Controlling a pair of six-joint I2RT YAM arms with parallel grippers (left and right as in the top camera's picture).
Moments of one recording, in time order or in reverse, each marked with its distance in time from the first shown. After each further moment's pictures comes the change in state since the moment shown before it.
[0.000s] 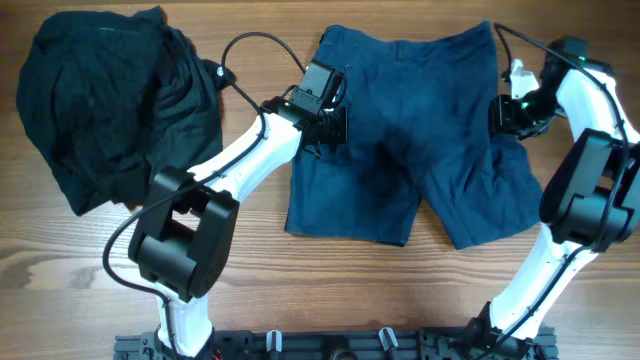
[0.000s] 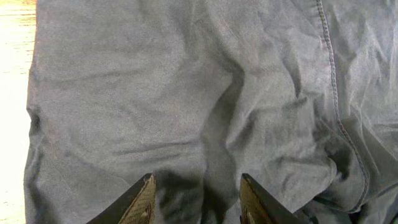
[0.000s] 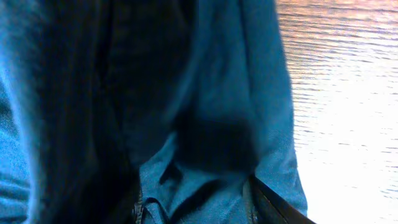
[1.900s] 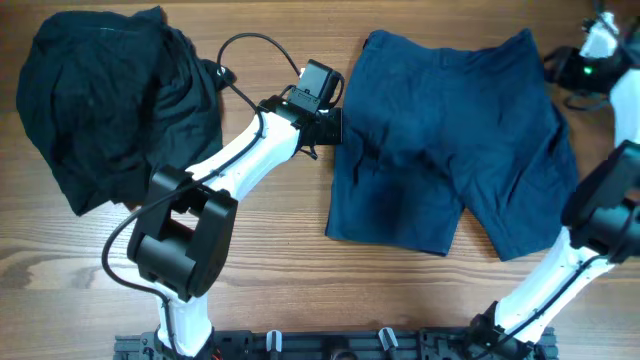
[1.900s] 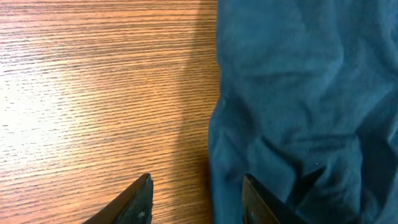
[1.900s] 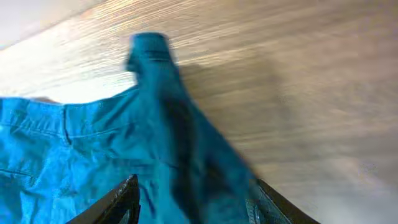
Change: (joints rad) left arm 0.011 0.000 0.000 -0.042 -0.040 -0.007; right arm -0.164 -0.009 0.132 0.354 -0.178 0.187
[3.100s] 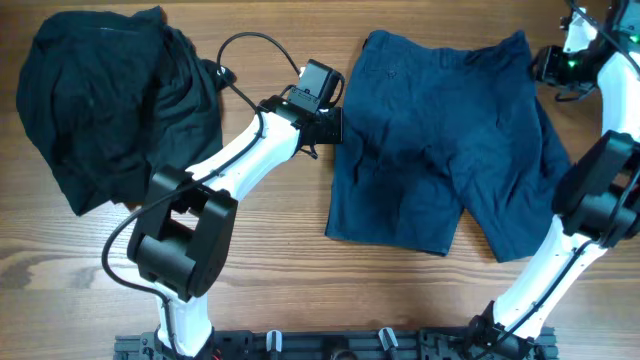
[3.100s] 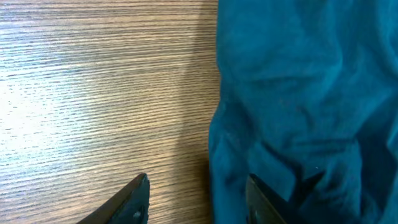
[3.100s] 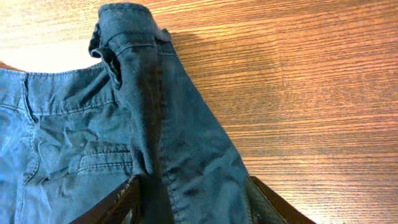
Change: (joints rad) left arm 0.000 0.000 0.000 0.009 -0.008 0.000; right arm 0.048 0.094 0.172 -0.210 0.124 -0.085
